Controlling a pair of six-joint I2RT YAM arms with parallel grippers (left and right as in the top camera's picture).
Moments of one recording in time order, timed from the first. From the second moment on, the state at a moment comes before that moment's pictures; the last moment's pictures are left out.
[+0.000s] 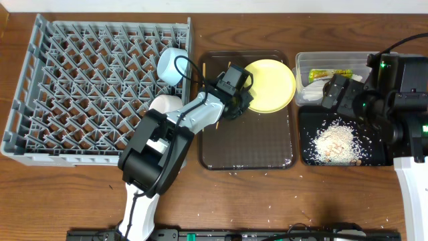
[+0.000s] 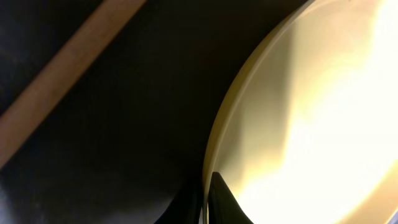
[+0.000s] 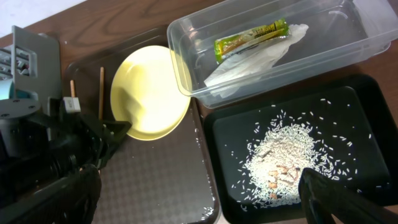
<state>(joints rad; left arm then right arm) -0.57 2.12 1.36 -0.26 0.15 -1.24 0.04 1.23 1.44 -1.10 -0.03 0.39</state>
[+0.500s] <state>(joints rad) -0.50 1.77 1.31 -0.26 0.19 -0.98 0.04 1.23 1.44 -1.10 -0.03 0.39</state>
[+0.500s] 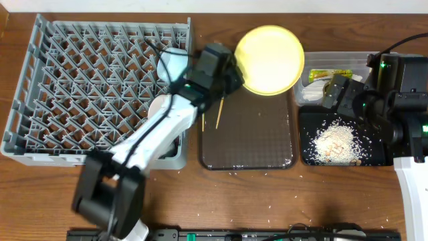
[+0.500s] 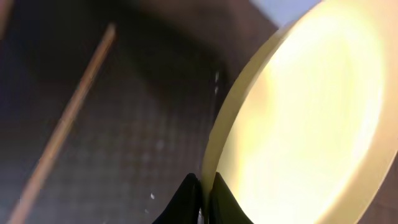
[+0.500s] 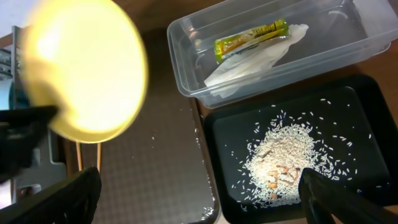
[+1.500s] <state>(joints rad) -0.09 1.68 1.31 -0.14 -0.68 0.27 0.04 1.23 1.44 -1.10 -0.03 0.39</state>
